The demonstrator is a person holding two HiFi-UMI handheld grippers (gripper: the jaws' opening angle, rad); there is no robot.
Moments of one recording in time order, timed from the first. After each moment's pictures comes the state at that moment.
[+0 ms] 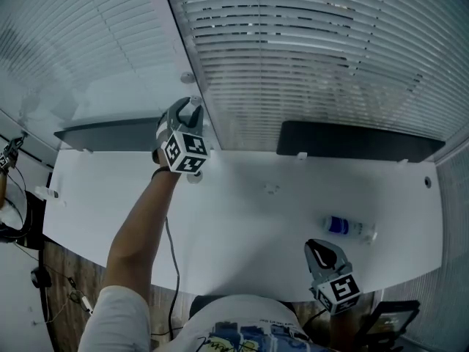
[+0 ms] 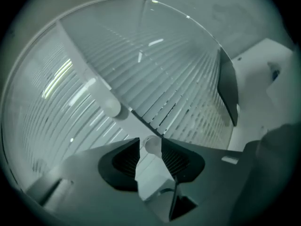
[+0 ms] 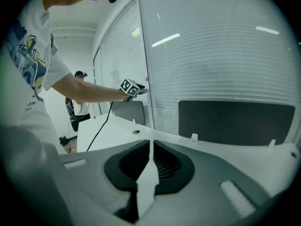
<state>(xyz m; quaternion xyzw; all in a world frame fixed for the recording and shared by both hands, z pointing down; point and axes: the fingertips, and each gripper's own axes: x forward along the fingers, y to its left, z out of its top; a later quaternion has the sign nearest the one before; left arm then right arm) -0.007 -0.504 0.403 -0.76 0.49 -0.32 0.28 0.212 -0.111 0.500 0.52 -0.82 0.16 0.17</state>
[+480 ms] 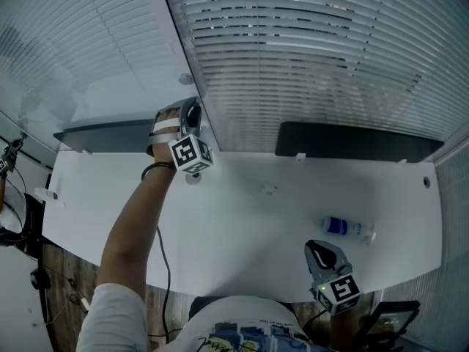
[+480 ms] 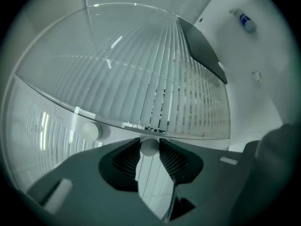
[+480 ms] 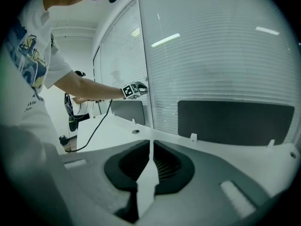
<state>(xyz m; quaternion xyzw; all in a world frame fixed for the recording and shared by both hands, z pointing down) 0.007 -0.509 0.421 -0.66 0.40 -0.45 0.45 0.214 -0.110 0.499 0.52 -0.82 0.16 0.17</state>
